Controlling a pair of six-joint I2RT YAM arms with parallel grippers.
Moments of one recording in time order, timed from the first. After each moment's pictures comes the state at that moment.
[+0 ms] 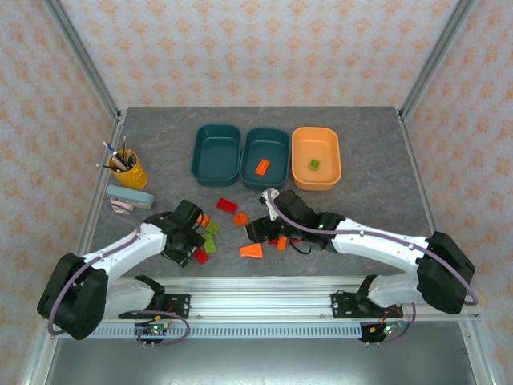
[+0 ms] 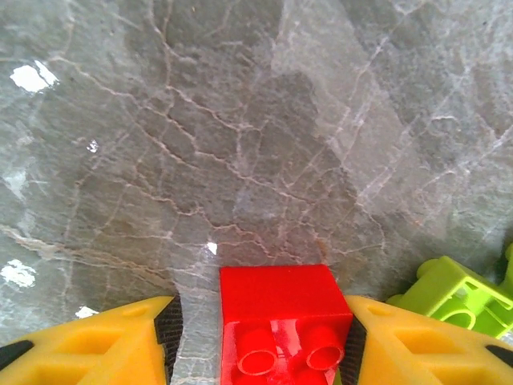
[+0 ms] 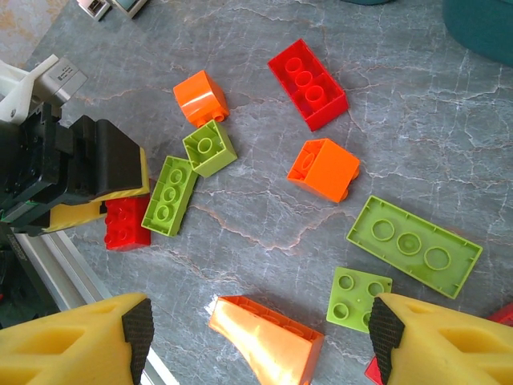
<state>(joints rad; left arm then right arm) -0.42 1.18 0.52 -0.76 0.04 -1.40 0.95 1.29 0.77 -0.20 -0.10 0.47</state>
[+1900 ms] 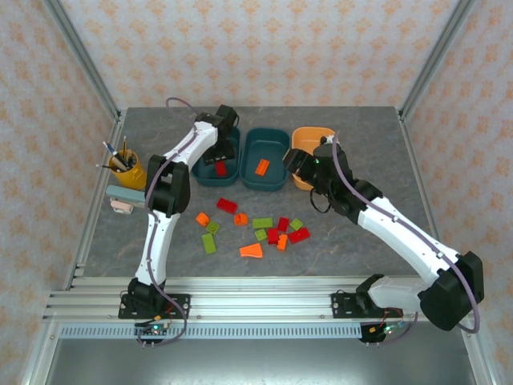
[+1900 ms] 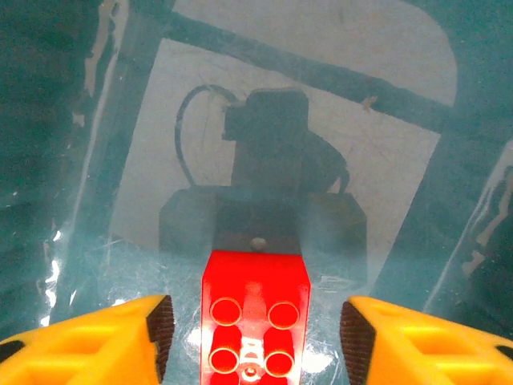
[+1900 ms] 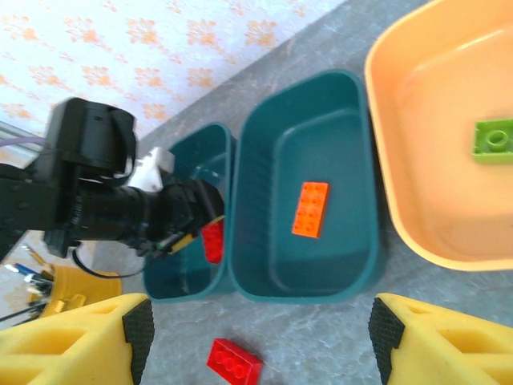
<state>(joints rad) -0.27 2.43 2.18 -1.13 -0.16 -0.66 0.59 1.20 1.01 -0.33 0.14 0.86</state>
